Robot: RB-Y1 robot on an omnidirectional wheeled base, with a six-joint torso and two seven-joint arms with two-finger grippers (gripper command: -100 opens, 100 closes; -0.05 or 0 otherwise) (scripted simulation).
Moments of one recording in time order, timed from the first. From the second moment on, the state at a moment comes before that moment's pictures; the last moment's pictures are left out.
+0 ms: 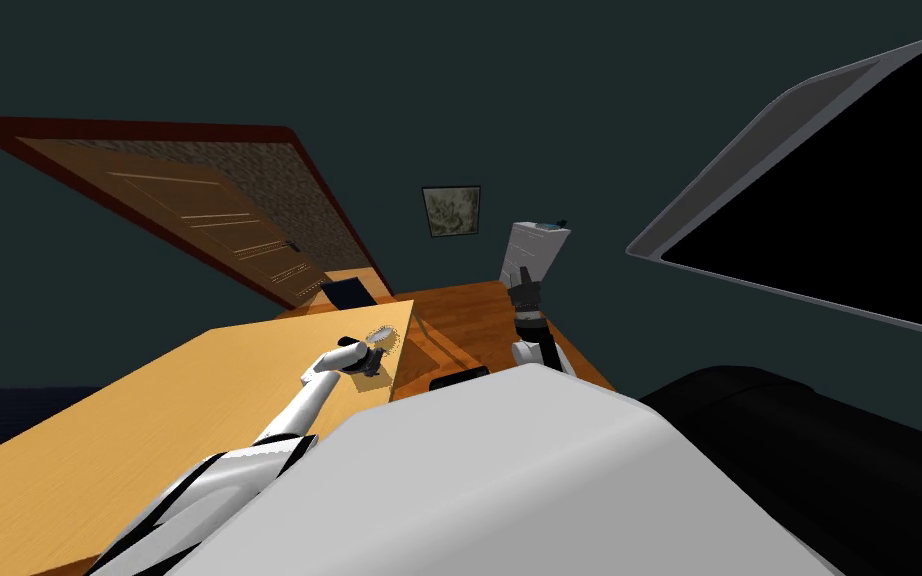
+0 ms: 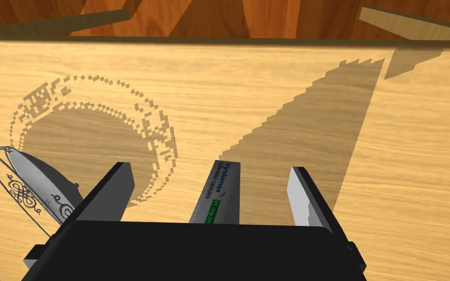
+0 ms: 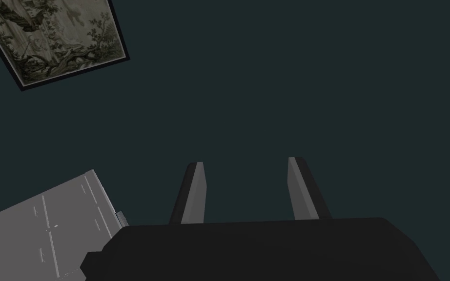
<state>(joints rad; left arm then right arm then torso) -0.22 0.61 -0.11 -1.01 0.65 1.08 -0.23 0.50 0.00 0.03 -2.27 0.03 -0.42 -0.12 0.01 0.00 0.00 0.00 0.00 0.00</state>
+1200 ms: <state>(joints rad) -0.31 0.73 -0.11 -0.81 0.77 1.24 -0.31 0.50 0.00 0.03 -2.27 0.03 -0.42 -0.12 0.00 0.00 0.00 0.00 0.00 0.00</state>
